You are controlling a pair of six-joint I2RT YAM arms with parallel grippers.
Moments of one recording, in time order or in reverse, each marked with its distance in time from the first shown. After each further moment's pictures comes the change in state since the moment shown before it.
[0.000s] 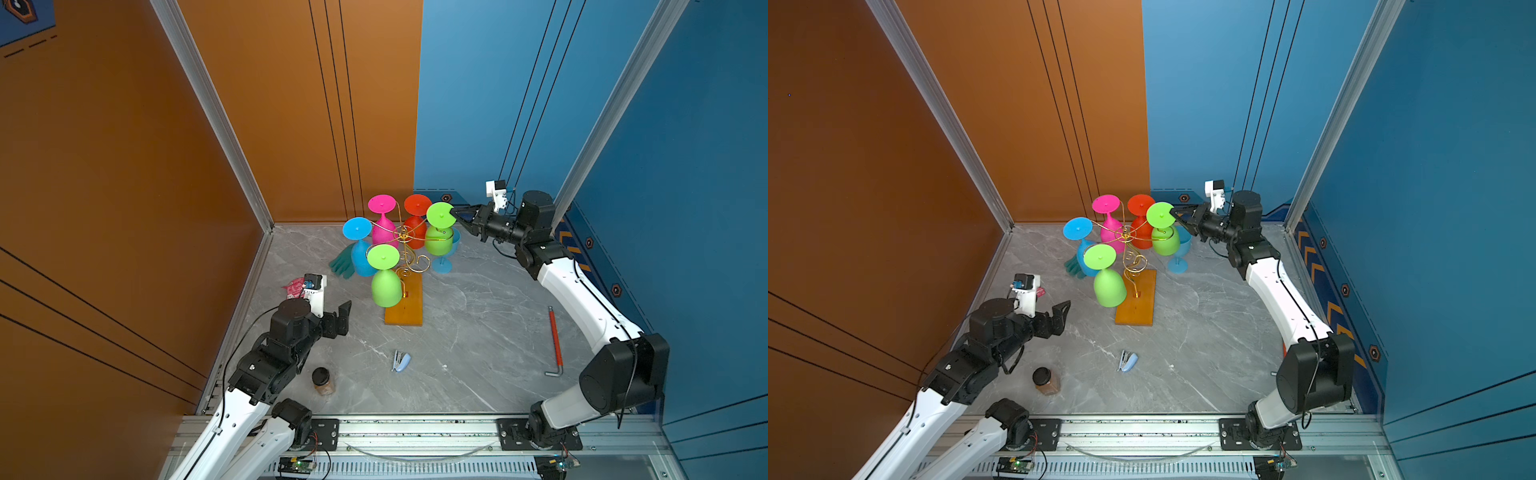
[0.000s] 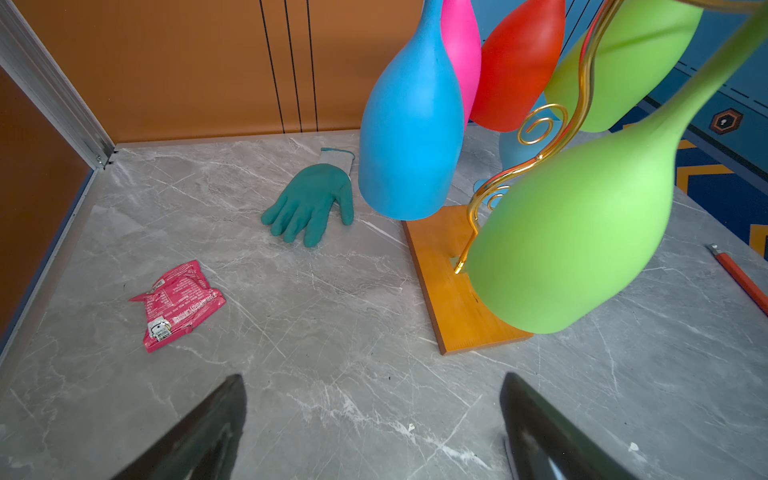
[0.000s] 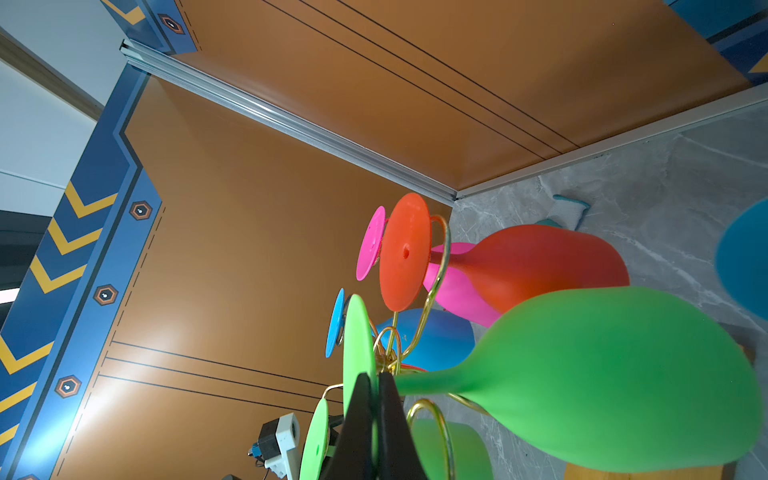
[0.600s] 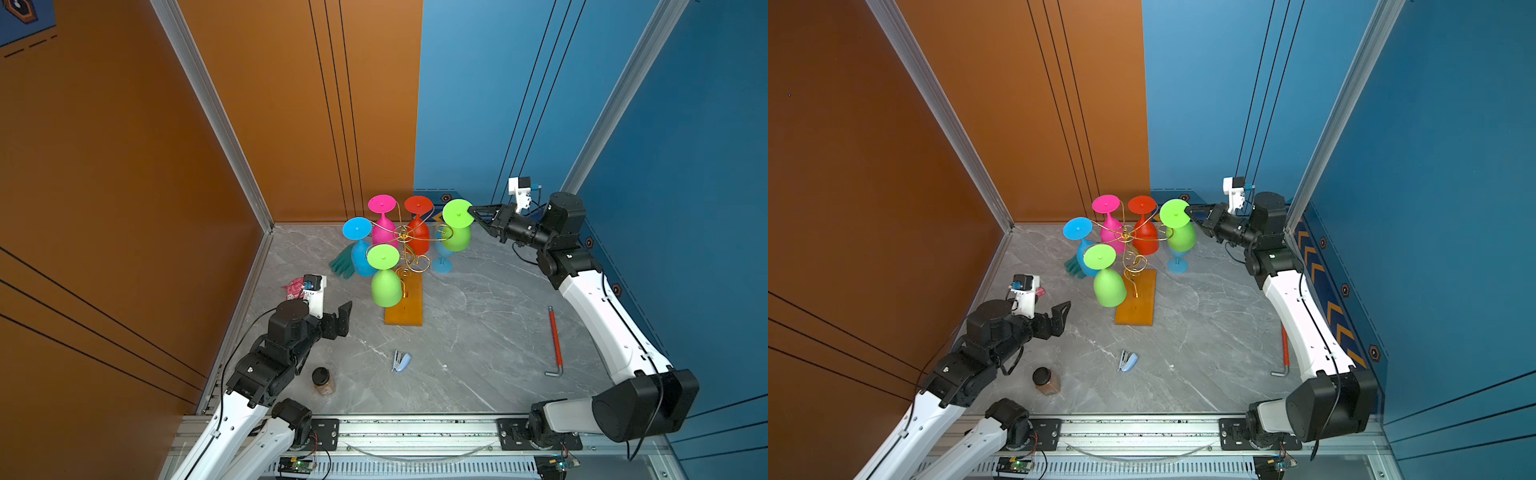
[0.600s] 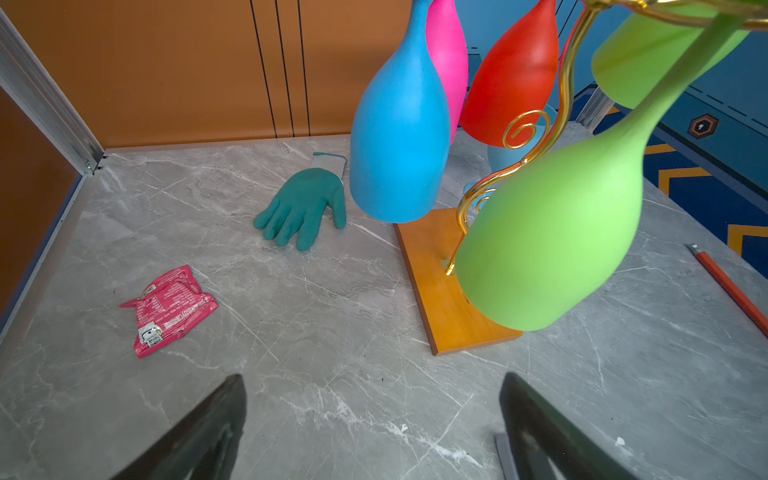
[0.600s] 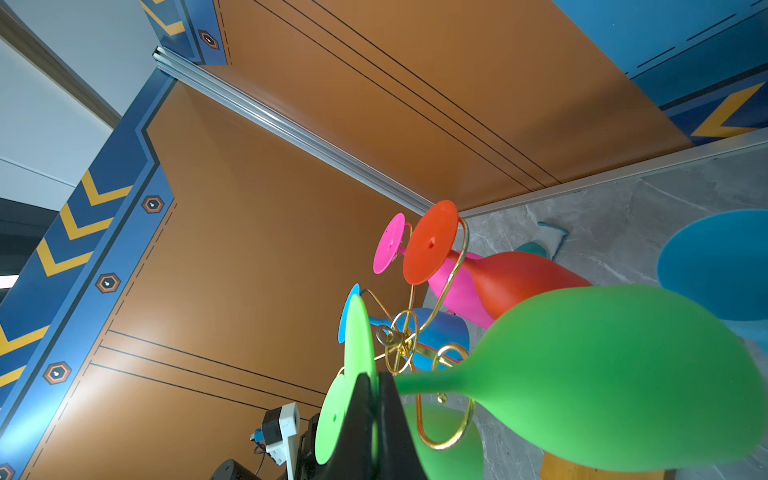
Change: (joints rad) left arm 0.000 -0.027 -0.005 0.003 0.027 0.000; right arm -0.063 -0.172 -0.032 -0.117 0.006 -0.093
